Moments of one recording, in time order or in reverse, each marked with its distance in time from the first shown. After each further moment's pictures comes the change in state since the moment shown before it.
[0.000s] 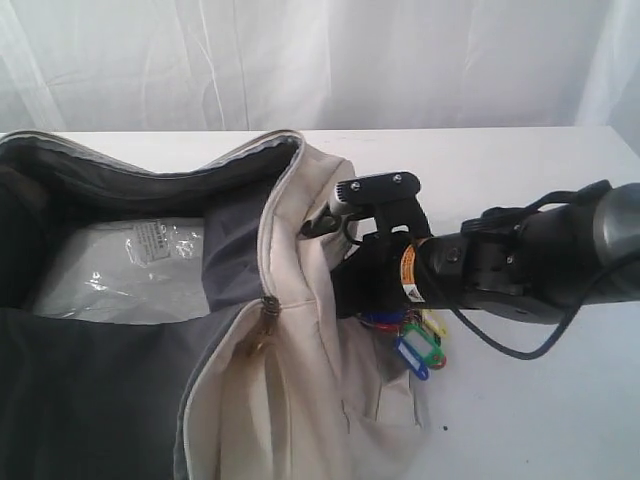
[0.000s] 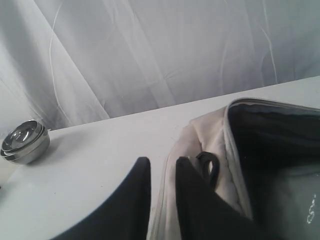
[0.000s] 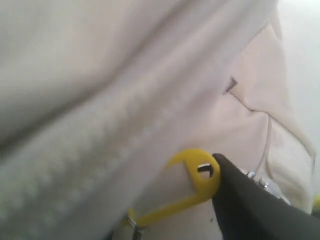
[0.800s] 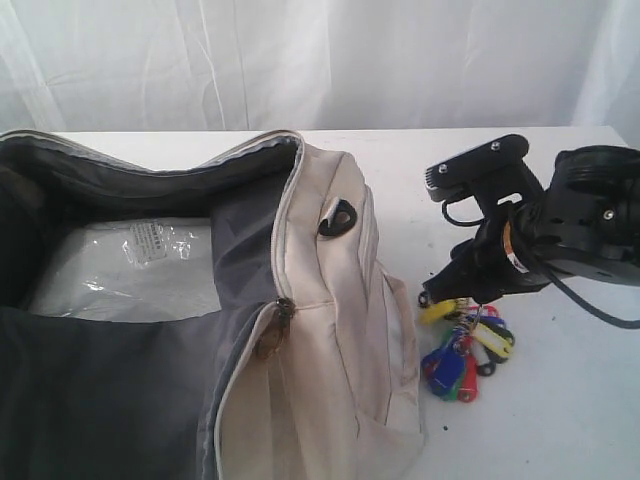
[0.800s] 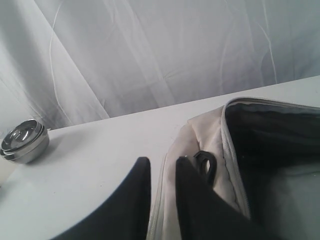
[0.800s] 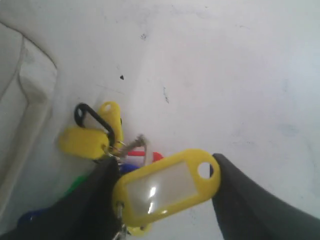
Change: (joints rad) left arm 0.000 0.000 0.000 -0.002 0.000 0.000; right arm -0.053 -0.227 0.007 -0.075 0.697 -0.135
